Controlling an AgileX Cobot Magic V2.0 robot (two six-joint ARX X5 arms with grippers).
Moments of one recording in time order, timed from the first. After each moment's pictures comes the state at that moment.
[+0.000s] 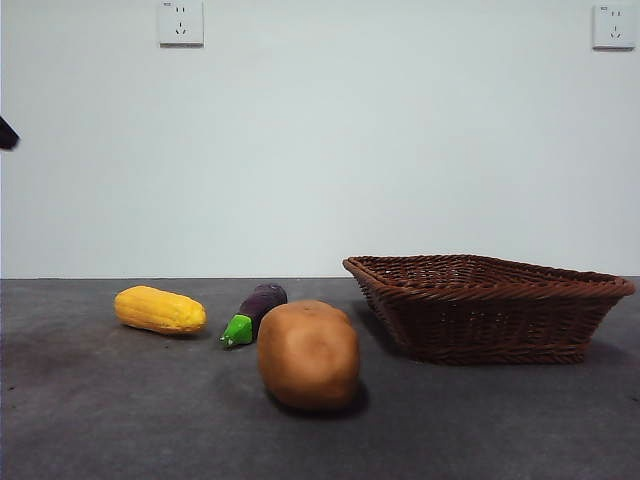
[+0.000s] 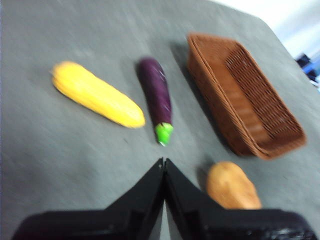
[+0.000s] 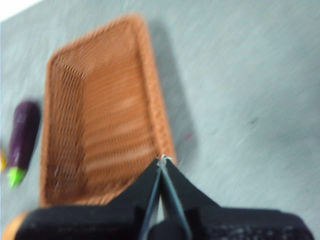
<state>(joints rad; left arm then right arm) 0.01 0.77 0.54 -0.33 0.58 -0.25 -0.03 0.88 0.79 -0.62 -0.25 0.30</state>
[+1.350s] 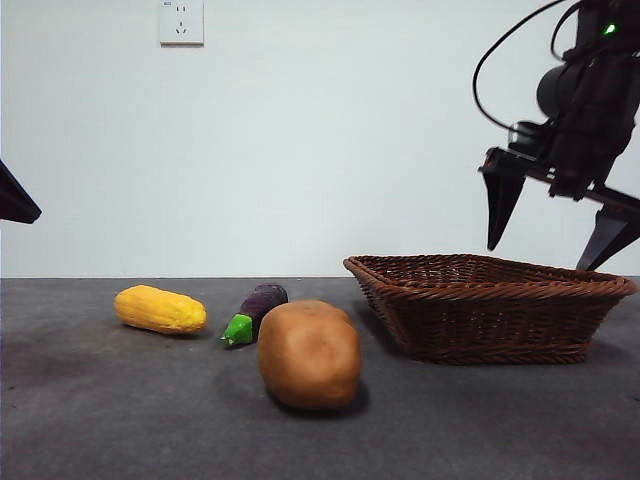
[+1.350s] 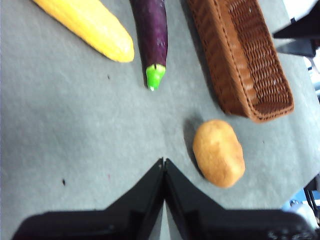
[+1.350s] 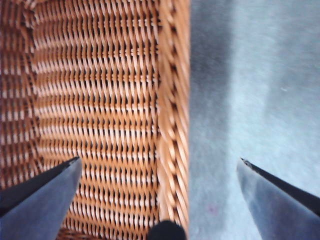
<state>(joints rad) -0.03 0.93 0.54 -0.40 0.66 -0.30 0.06 2.02 1.70 -1.02 -0.32 0.03</state>
